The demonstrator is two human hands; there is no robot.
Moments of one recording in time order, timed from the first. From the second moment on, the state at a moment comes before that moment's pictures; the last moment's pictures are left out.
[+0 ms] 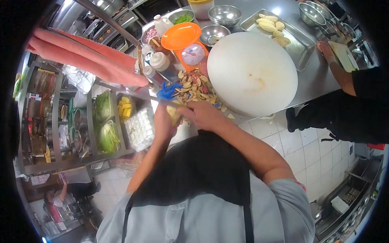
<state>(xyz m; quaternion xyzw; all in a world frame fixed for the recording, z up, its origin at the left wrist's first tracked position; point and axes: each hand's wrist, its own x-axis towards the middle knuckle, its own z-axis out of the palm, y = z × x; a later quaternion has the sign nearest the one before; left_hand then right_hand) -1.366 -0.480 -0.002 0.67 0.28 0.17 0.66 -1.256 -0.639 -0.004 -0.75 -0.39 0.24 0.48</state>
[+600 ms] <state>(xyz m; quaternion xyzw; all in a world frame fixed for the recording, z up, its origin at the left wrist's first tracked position) -1.355 -0.484 -0.003 0.11 0.40 0.04 0.91 -1.269 -0.644 0.015 -0.81 -0.43 0.20 0.35</state>
